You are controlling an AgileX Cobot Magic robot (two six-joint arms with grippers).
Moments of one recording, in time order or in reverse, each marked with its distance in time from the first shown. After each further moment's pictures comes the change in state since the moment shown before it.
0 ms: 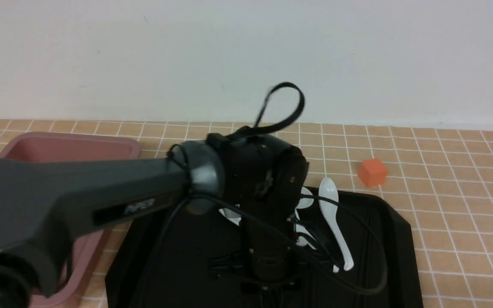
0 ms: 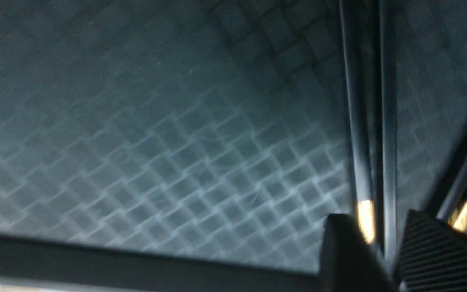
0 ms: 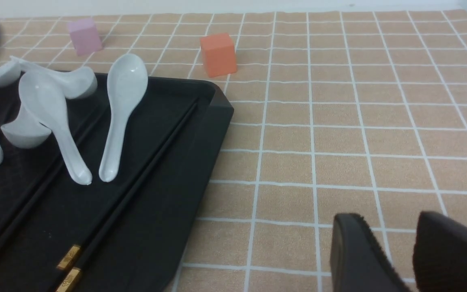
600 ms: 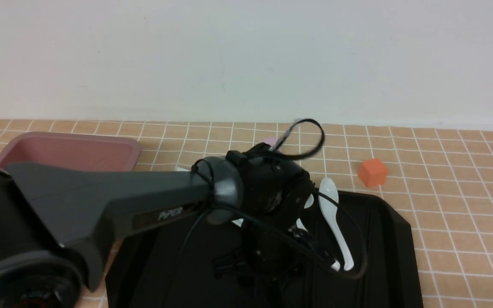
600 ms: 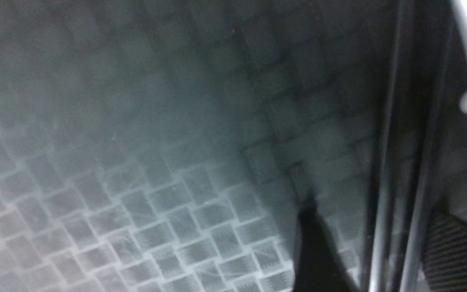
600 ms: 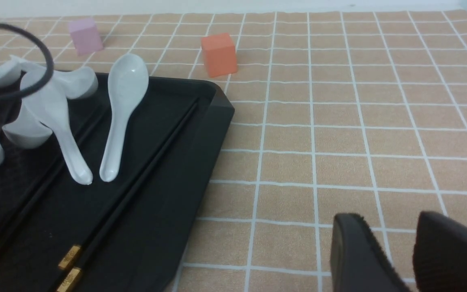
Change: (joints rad) right arm 0.000 0.000 0.000 0.000 0.000 0.000; left arm 0.000 0.093 -0.018 0.164 -0.127 -0.264
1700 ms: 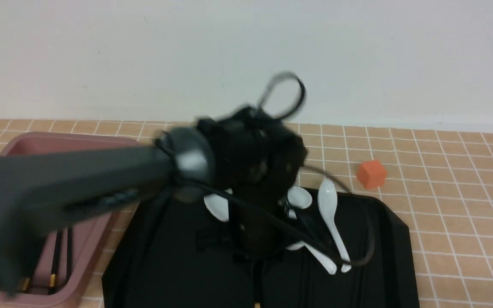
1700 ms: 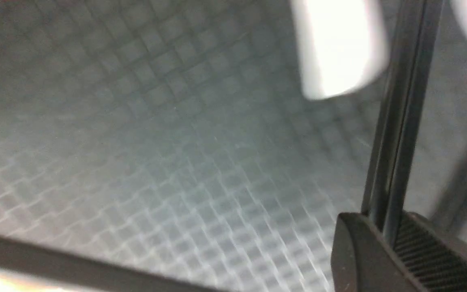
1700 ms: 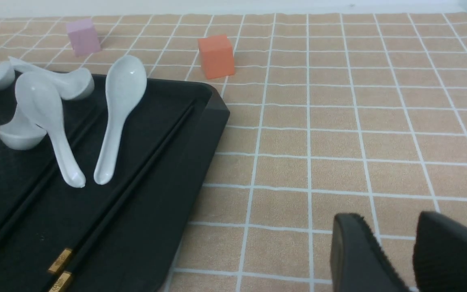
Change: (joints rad) right arm 0.000 0.000 0.000 0.000 0.000 0.000; left arm 0.000 -0.194 0.003 0.024 0.144 0.127
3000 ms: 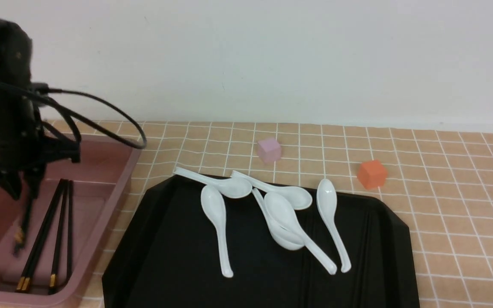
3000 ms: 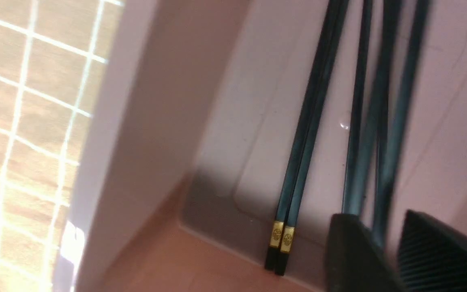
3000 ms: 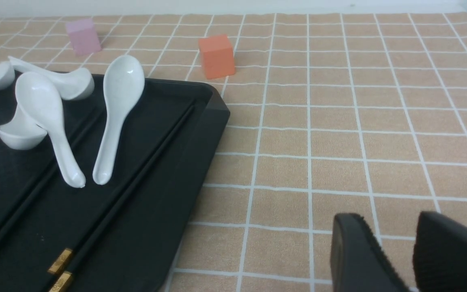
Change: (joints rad) right arm 0.000 0.000 0.000 0.000 0.000 0.000; left arm 0.736 -0.135 0.066 0.167 0.101 0.550
